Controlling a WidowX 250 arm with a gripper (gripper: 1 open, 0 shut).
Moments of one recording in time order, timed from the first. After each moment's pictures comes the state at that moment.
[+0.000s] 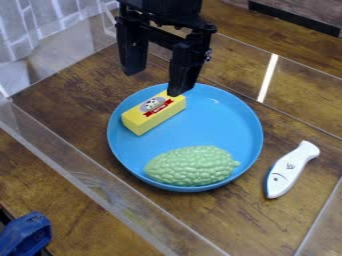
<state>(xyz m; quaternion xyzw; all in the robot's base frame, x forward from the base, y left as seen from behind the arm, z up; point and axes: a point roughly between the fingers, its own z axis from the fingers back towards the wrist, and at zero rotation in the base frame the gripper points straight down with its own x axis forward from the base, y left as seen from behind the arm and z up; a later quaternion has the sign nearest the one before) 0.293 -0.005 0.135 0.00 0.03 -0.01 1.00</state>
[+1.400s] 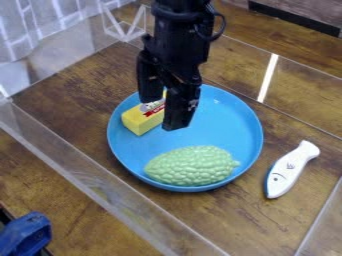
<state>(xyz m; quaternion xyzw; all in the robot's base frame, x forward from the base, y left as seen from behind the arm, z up) 0.308 -0.001 0.083 0.01 0.02 -0.20 0.98</state>
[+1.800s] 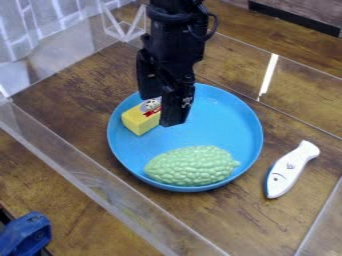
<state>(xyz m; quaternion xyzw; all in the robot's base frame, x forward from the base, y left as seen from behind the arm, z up) 0.316 0.011 0.079 0.01 0.01 -0.22 0.98</state>
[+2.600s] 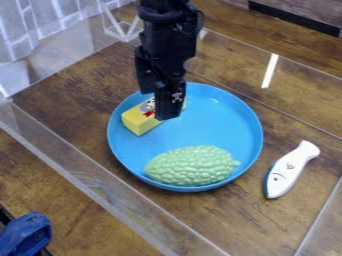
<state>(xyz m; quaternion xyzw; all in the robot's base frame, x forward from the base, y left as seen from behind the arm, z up) 0.327 0.023 0.072 0.00 -0.02 -0.25 0.97</state>
